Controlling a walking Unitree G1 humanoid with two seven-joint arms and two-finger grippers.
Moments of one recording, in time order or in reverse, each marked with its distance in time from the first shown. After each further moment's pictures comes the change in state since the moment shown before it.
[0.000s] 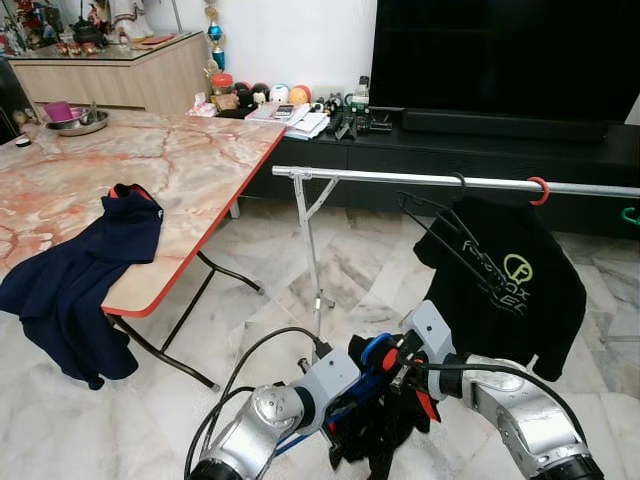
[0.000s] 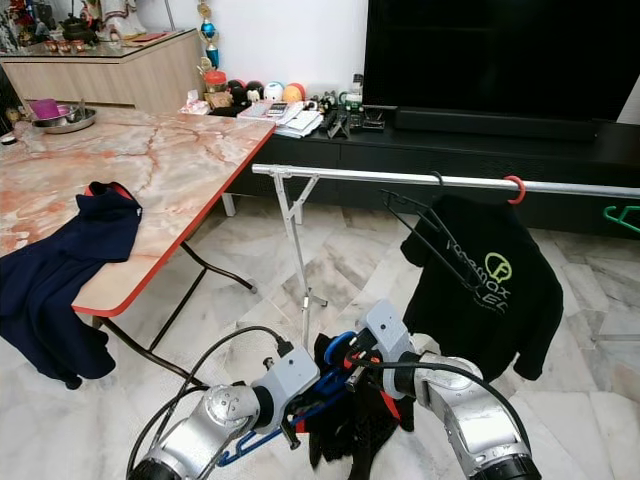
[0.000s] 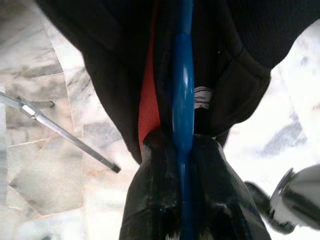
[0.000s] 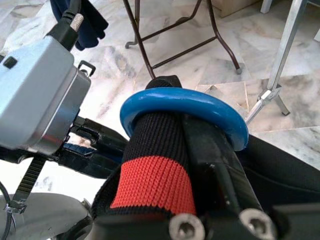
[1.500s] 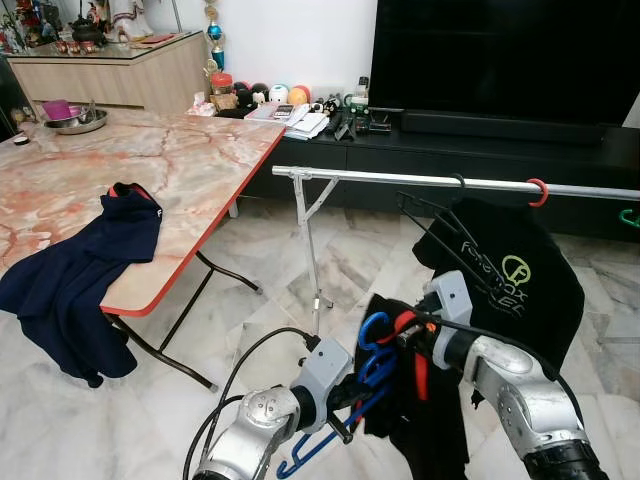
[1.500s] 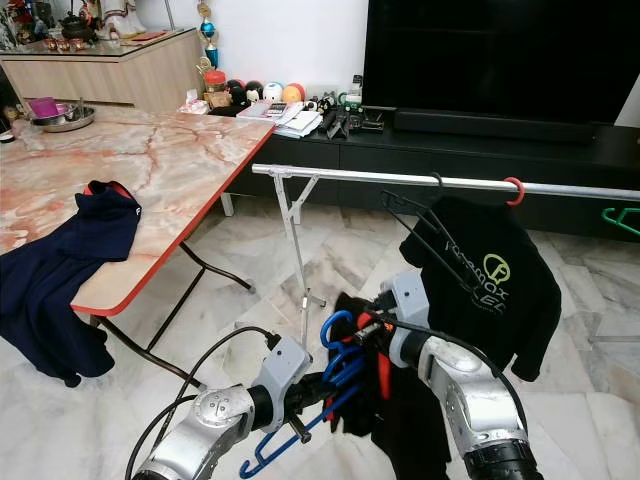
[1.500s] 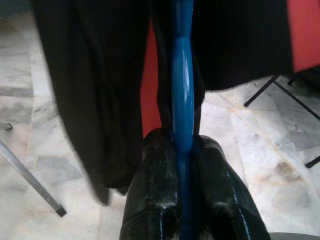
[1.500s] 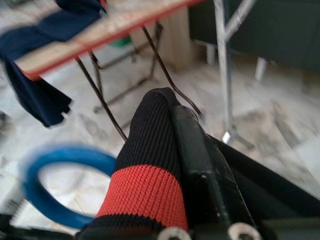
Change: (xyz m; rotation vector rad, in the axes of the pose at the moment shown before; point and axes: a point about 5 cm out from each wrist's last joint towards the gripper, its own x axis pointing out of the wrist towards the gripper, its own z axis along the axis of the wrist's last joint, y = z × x) left arm -0.008 -0.006 0.009 -0.271 -0.252 -0.066; right arm -0.005 -0.016 0.036 0.117 -0.246 -0.155
